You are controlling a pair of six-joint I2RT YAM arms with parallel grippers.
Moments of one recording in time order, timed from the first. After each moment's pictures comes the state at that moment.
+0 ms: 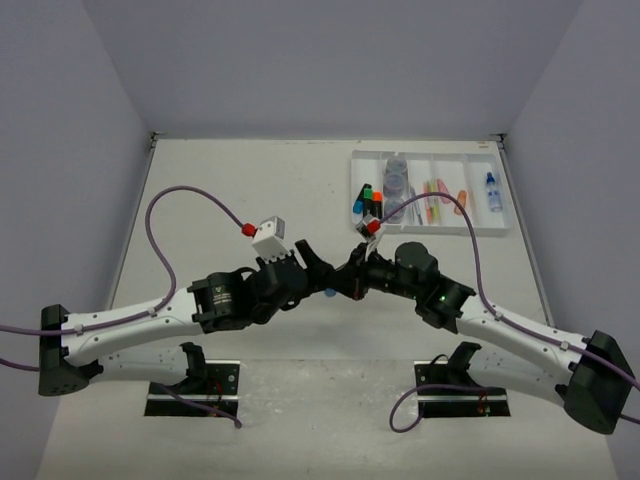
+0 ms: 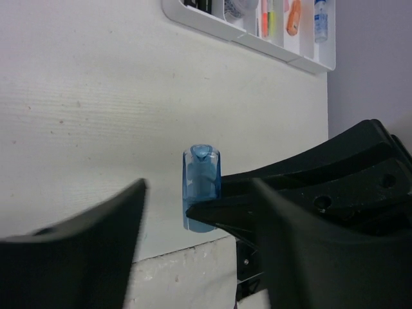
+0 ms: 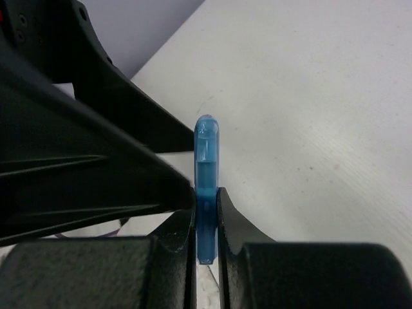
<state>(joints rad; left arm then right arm) -1.24 1.08 0.97 -0.56 -0.65 -1.24 0.86 1.00 0.58 0.20 -0.32 0.52</state>
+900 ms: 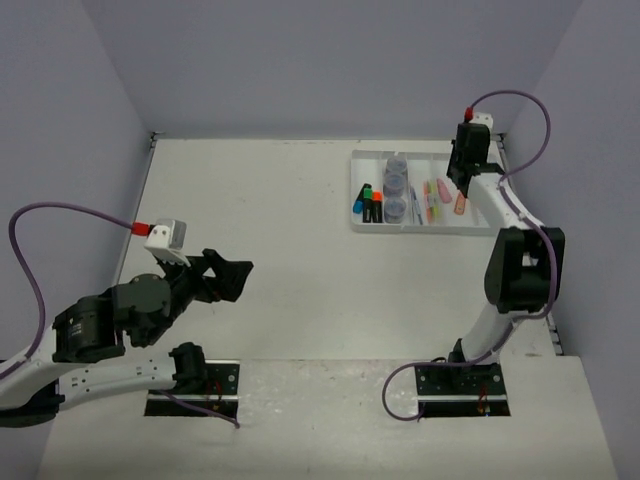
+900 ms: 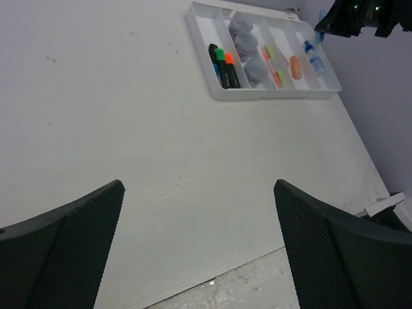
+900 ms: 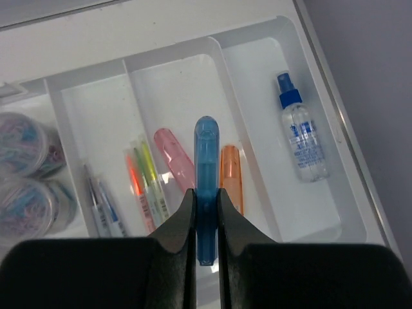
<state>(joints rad) -1.24 0.52 1.05 -0.88 -0.75 -0.69 0.02 1.74 1.36 -0.23 0.36 0.13</state>
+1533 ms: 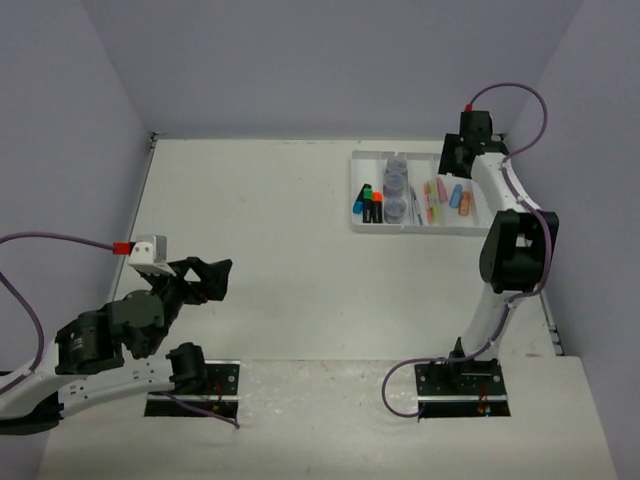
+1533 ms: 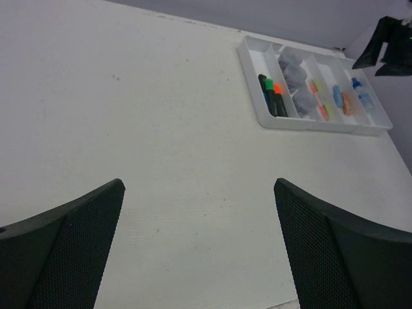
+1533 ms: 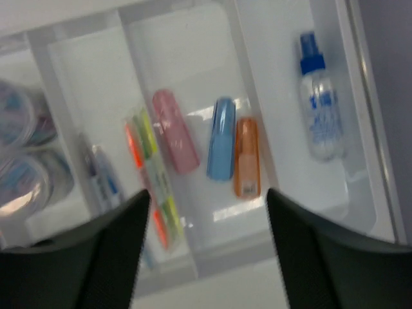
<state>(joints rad) -1.23 0.35 0.87 -0.85 -0.95 -0.63 -0.02 1.92 1.66 -0.55 0.25 0.14</state>
